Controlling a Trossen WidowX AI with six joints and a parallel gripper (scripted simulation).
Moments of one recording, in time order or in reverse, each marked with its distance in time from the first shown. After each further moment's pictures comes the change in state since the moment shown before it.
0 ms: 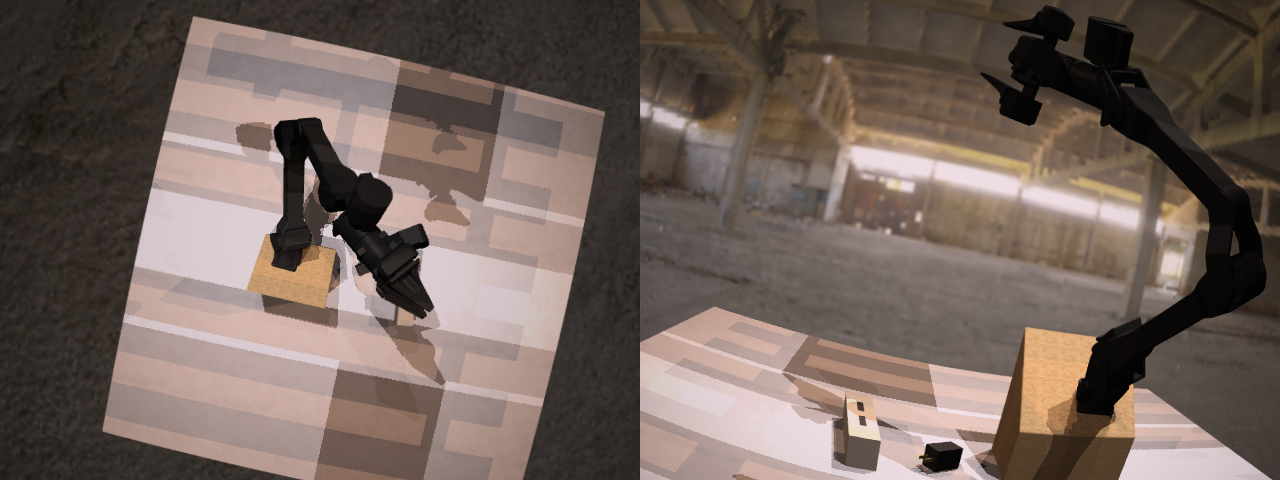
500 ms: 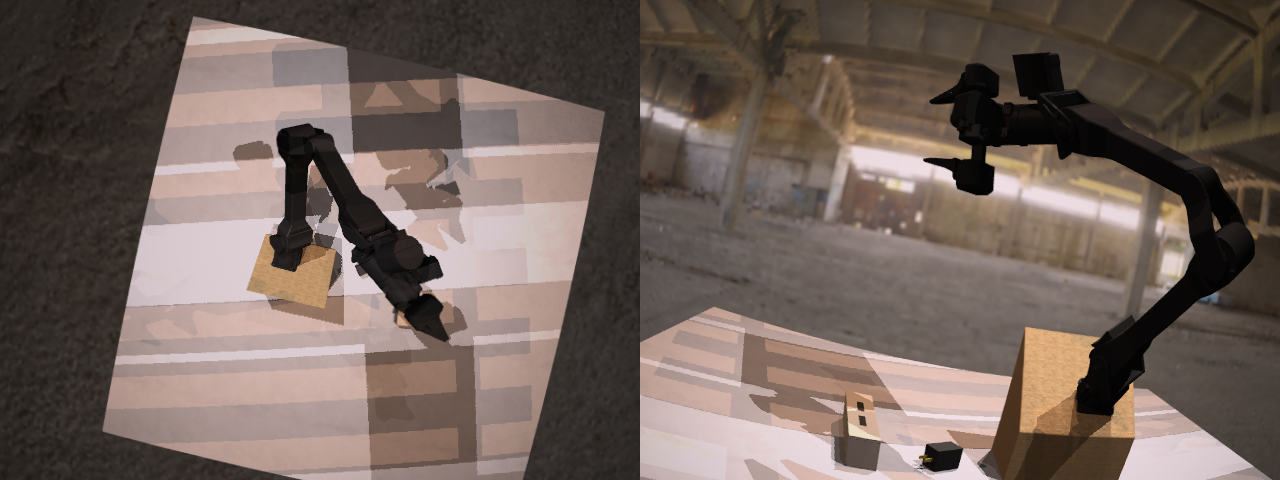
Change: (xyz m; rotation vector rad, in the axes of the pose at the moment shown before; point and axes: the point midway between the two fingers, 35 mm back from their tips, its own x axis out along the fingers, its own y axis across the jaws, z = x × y) arm 0.037 0.141 0.019 0.106 -0.070 0.438
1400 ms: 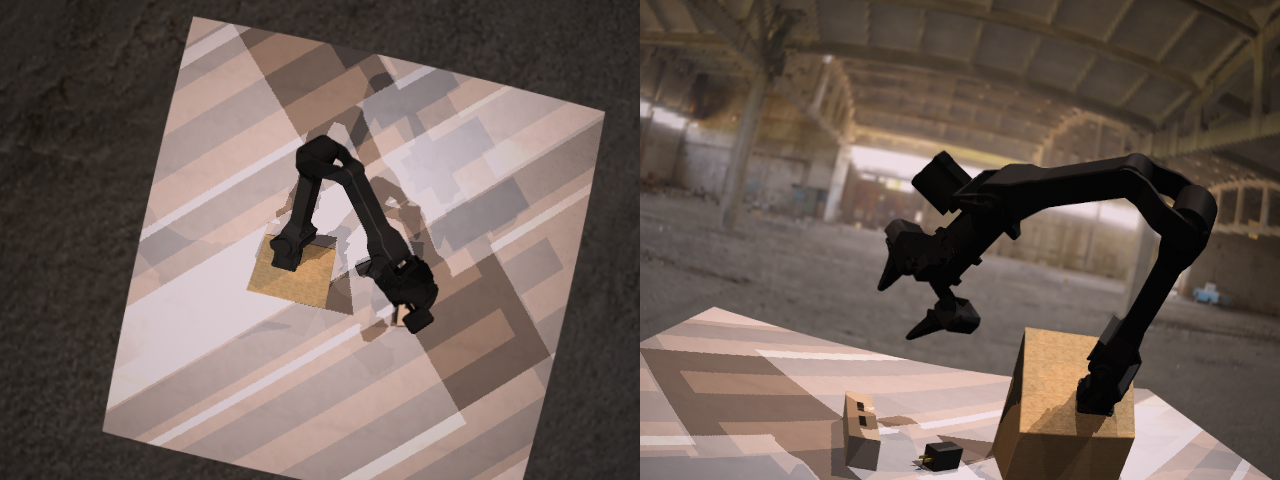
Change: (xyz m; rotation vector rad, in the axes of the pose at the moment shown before) arm 0.040 0.240 0.005 0.135 0.038 0.790
